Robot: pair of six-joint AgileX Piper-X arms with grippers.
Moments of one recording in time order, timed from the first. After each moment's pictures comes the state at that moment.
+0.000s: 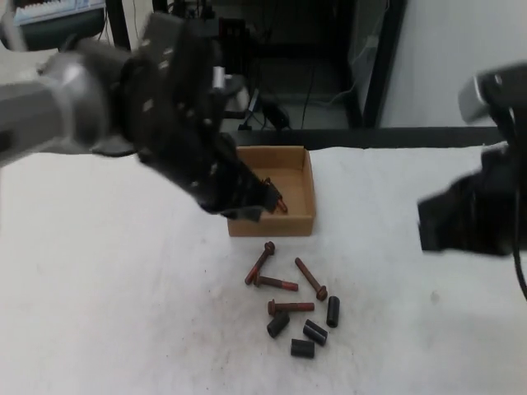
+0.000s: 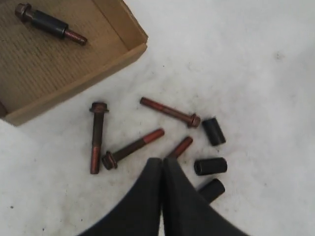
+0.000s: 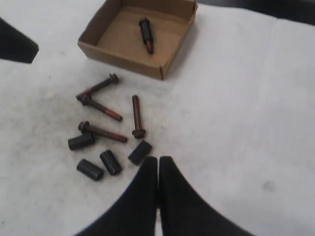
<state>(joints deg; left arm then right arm) -29.9 97.5 -74.1 42.5 19.8 0.3 22.3 55.1 -46.1 37.6 -4.4 2.7</state>
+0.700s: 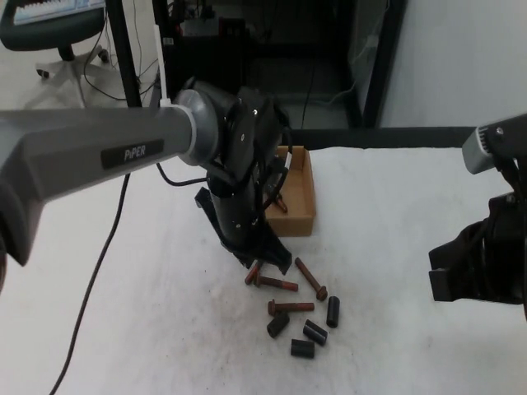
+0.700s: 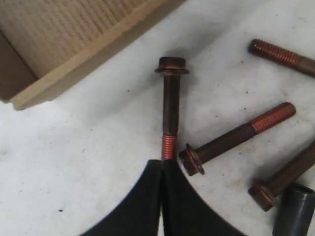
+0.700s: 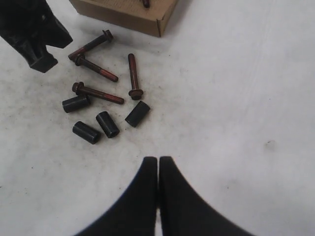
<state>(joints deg) -34.2 112.9 -82.2 49.2 -1.6 5.1 22.3 52.2 -43.1 44.6 -4.4 3.0</state>
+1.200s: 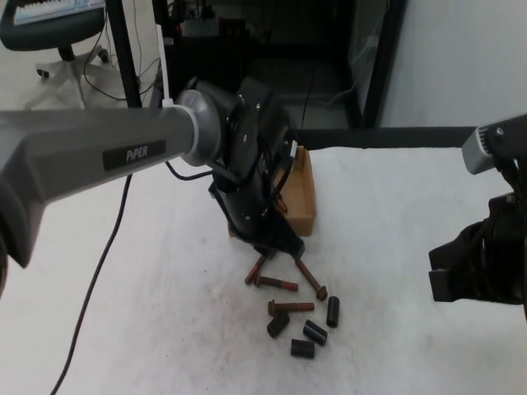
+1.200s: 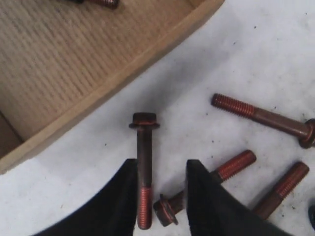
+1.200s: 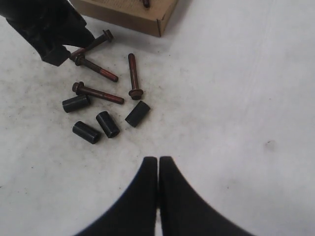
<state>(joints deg) -34.7 112.9 -82.4 41.0 2.3 5.4 22.3 52.2 -43.1 44.6 -4.4 3.0</state>
